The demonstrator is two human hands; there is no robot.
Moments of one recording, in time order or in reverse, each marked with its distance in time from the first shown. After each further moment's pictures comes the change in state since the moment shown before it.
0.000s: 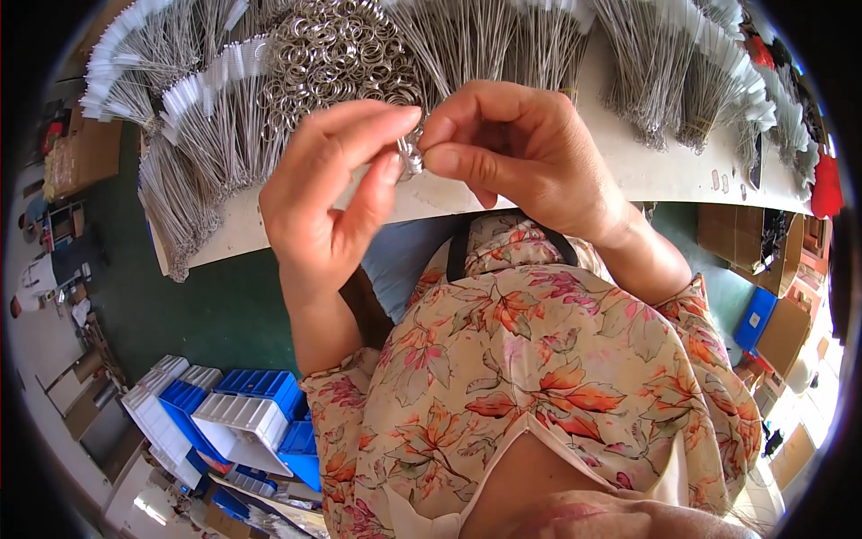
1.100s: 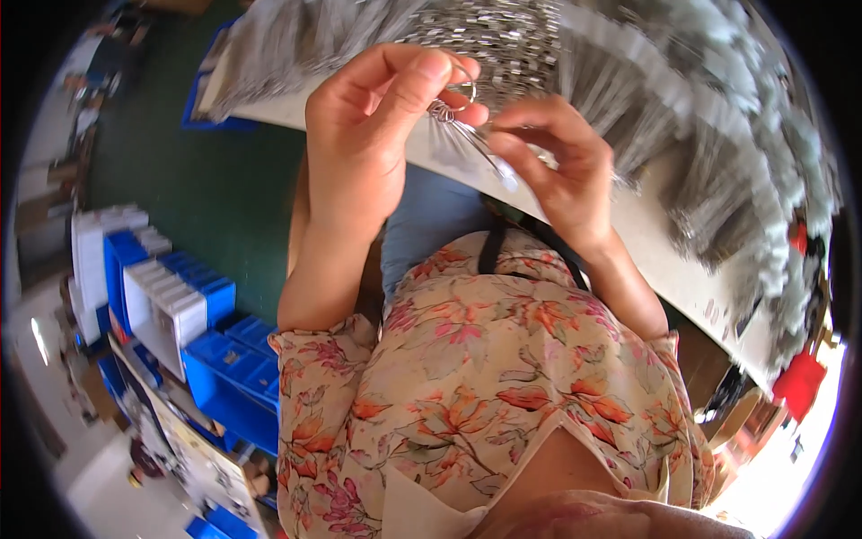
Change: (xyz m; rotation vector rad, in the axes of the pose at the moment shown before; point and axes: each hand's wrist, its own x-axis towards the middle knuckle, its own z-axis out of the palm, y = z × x) left_hand -0.032 0.055 -0.038 -0.532 0.395 -0.508; right_hand 0.011 0.029 0.045 -0.221 -0.091 -0.370
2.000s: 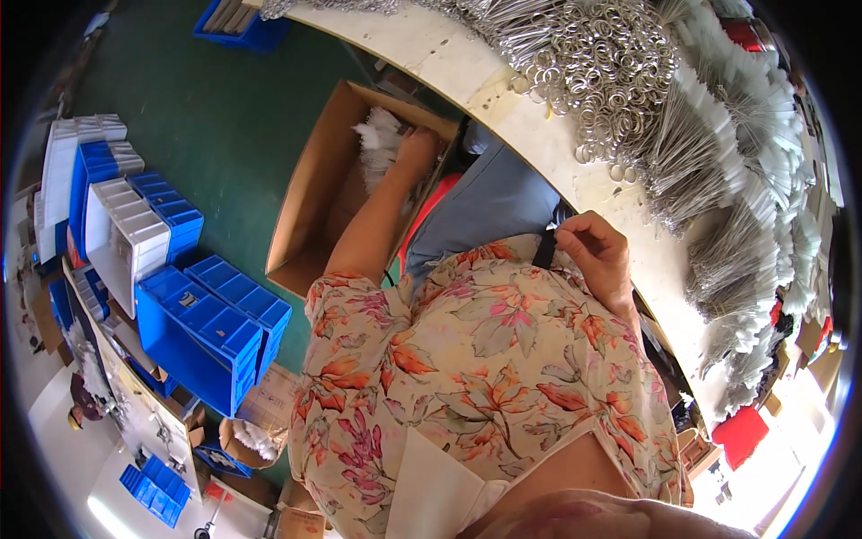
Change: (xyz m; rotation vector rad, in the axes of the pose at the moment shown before) left_hand -0.124 -0.327 -0.216 1.433 -0.076 -0.322; right_hand -0.078 0.049 0.003 -0.105 -0.253 0.699
